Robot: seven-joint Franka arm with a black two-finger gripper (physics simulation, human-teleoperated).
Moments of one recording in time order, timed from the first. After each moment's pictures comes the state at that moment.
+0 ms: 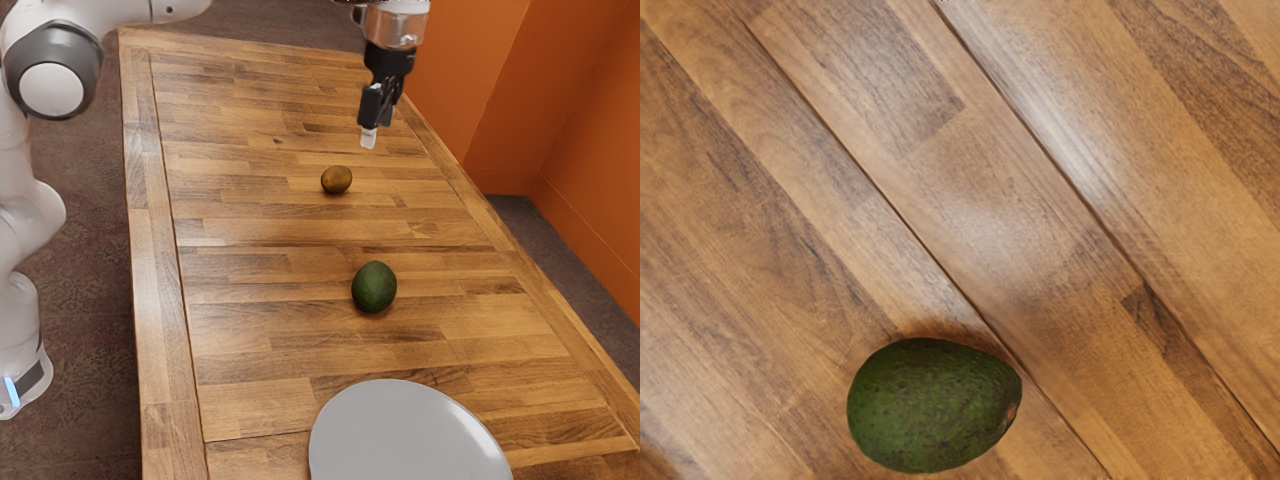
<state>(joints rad) -0.66 0.05 0.70 -1.33 -0.12 1.47 -2.45</state>
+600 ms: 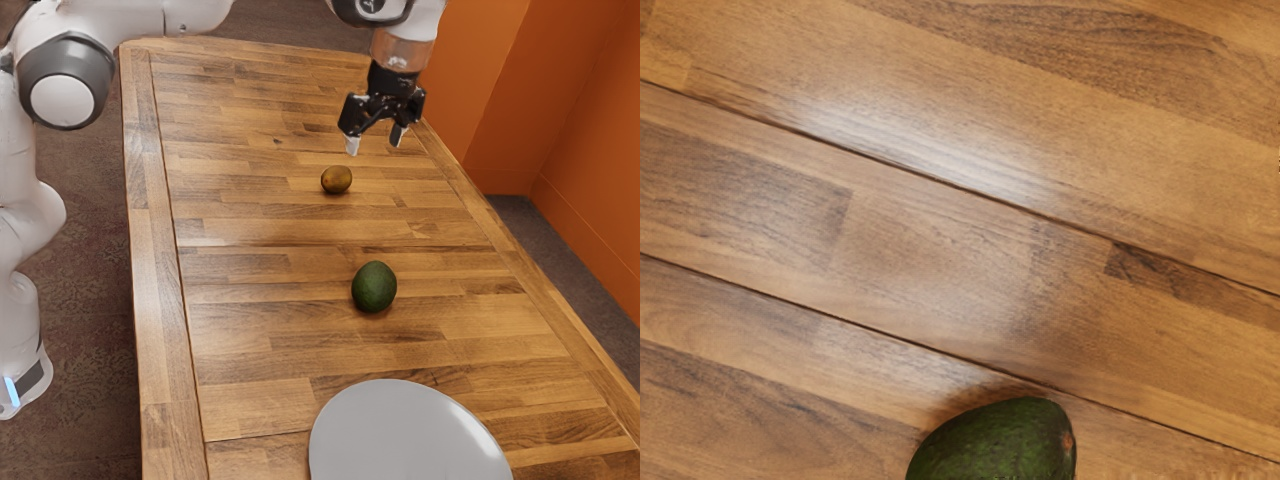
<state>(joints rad) -0.64 0.12 0.67 -1.33 -0.05 1.46 -1.84</state>
